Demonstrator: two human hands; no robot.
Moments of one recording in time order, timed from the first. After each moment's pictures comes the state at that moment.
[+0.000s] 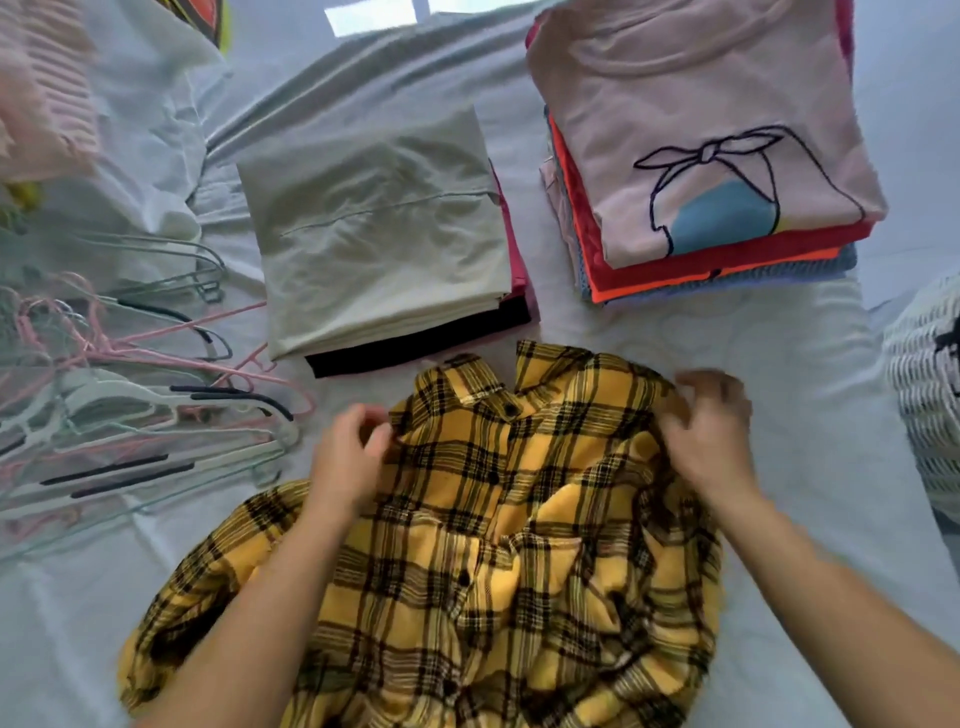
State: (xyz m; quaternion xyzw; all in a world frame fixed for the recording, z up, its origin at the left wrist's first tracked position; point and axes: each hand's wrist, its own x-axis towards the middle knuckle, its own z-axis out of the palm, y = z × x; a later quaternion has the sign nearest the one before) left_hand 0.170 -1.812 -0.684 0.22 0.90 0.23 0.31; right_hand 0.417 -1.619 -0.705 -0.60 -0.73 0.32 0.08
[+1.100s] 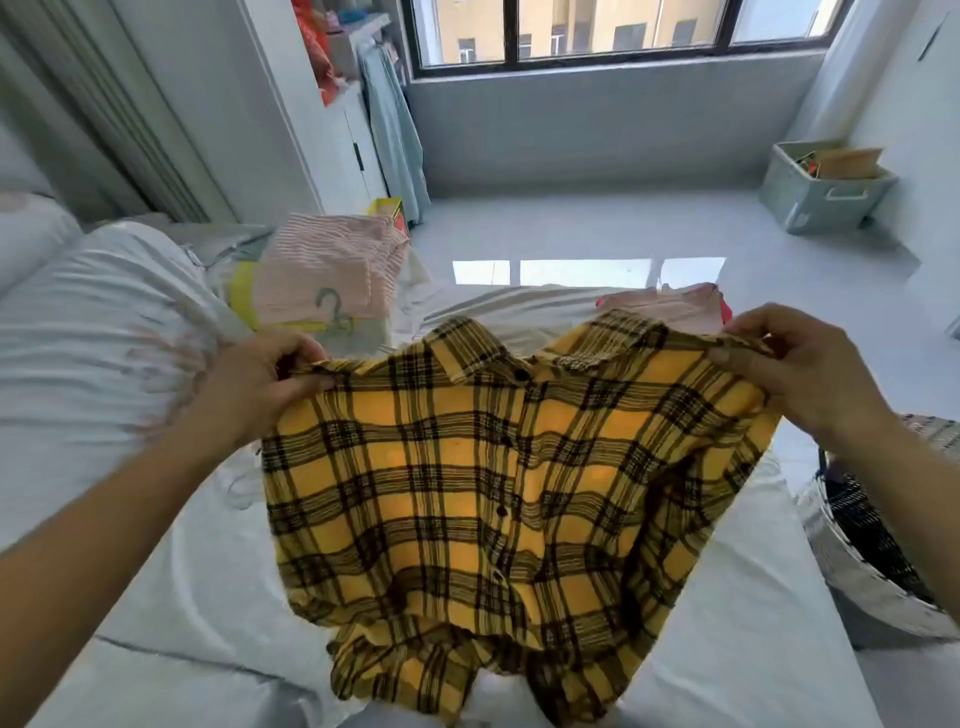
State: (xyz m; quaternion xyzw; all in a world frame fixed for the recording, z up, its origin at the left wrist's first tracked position) left_hand 0.187 -2.067 -0.287 0.44 0.83 0.35 0.01; right_hand 0.491 -1.763 -0.295 -0.31 -0.78 0.45 0.29
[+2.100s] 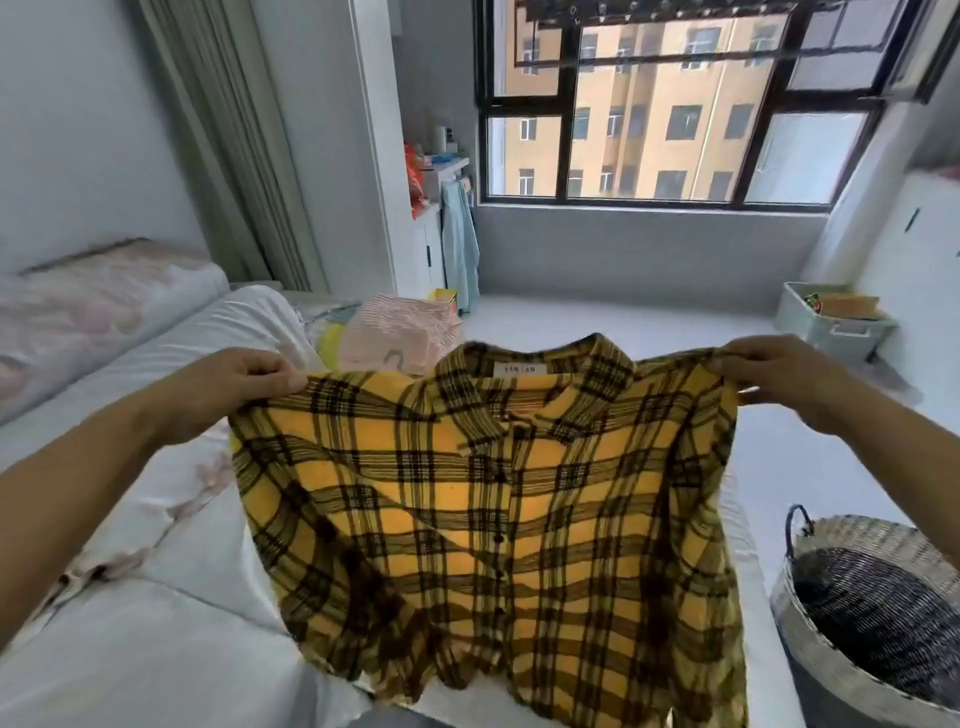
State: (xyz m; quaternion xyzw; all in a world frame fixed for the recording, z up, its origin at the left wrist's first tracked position) left_hand 0.304 -2.232 -0.148 0.36 0.81 0.41 0.20; right_hand 0.577 -1.819 -0.158 -0.27 -0.83 0.47 0.14
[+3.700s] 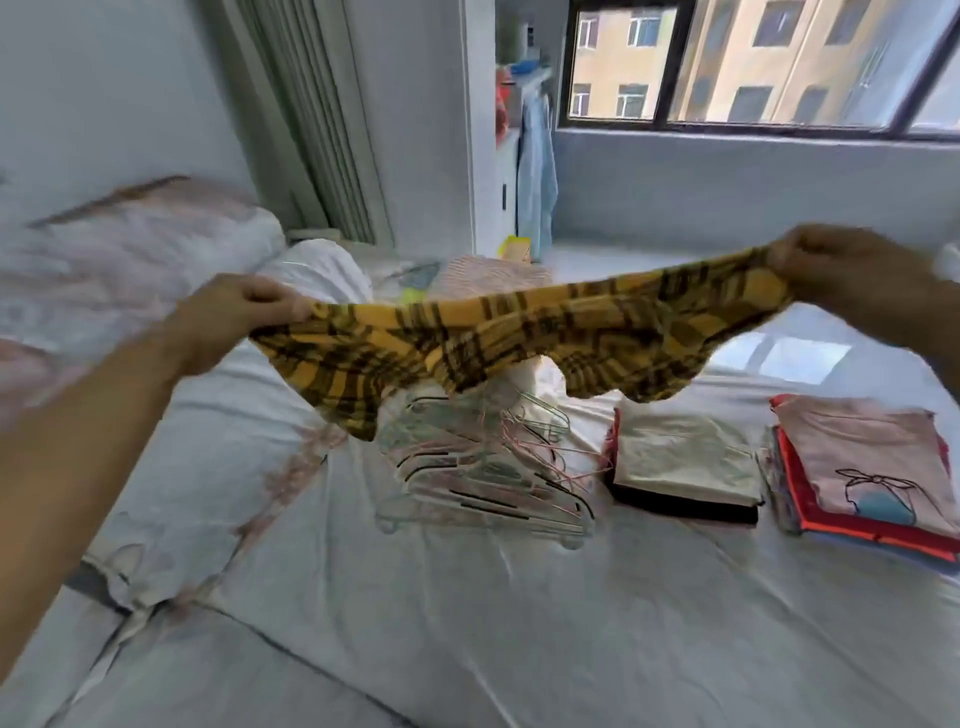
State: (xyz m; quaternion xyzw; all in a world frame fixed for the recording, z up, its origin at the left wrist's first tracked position) left_hand -0.043 -2.264 -0.179 0.26 0.85 0.45 0.10; right_hand 0.221 -1.823 -0.163 -0.14 -0.82 0.53 0.15
